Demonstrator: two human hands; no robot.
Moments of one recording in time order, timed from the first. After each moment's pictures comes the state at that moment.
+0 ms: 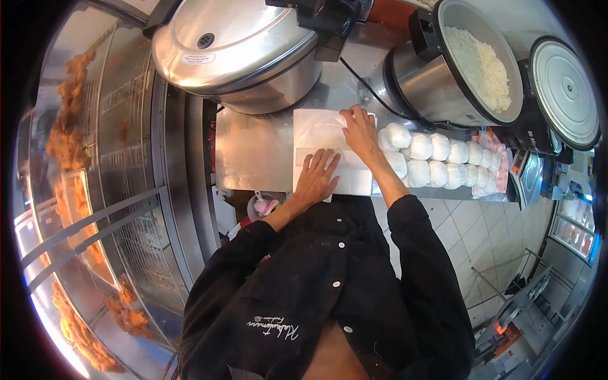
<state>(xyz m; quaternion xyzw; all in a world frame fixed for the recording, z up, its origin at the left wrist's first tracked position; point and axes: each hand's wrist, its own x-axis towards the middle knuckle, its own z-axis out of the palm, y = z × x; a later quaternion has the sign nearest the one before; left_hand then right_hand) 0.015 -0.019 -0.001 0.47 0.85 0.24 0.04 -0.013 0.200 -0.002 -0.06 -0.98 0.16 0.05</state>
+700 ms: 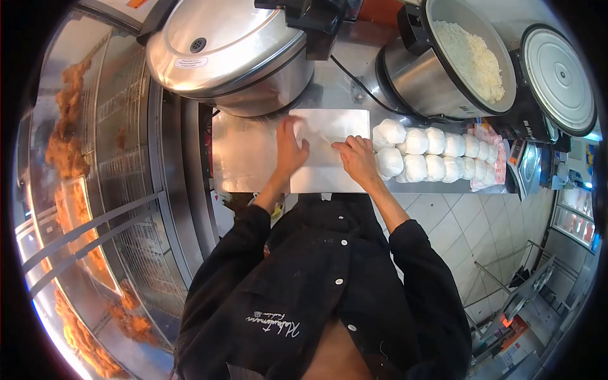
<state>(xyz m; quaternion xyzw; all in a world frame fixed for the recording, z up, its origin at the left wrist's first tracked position) -0.069 -0.013 -0.020 0.27 0.84 0.47 0.00 0.060 0.173 0.014 -0.01 -0.97 0.22 0.11</state>
